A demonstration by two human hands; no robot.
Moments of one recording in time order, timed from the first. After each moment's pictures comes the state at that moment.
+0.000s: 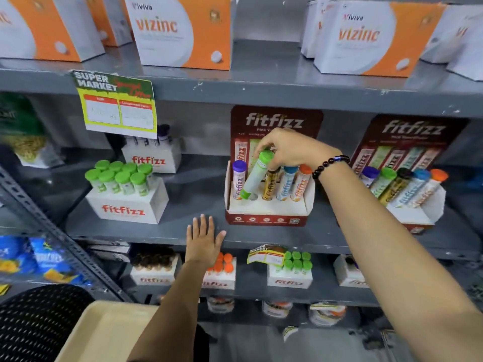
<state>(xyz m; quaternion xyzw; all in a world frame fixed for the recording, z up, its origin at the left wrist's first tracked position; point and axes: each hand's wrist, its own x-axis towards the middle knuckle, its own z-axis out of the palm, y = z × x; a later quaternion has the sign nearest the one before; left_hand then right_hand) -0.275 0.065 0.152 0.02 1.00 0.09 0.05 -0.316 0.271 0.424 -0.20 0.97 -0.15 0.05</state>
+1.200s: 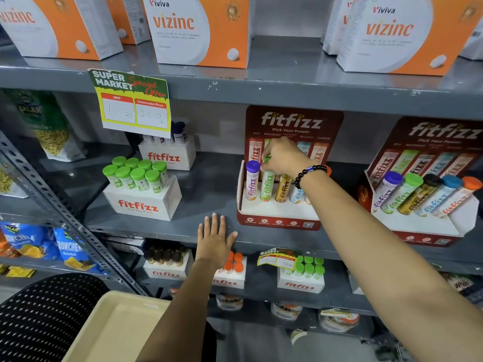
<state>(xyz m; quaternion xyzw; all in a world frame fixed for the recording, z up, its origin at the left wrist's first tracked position) -0.278 0.066 0.145 0.01 1.00 0.06 0.04 -0.350 0.237 0.382 -0.07 0.99 -0.14 0.01</state>
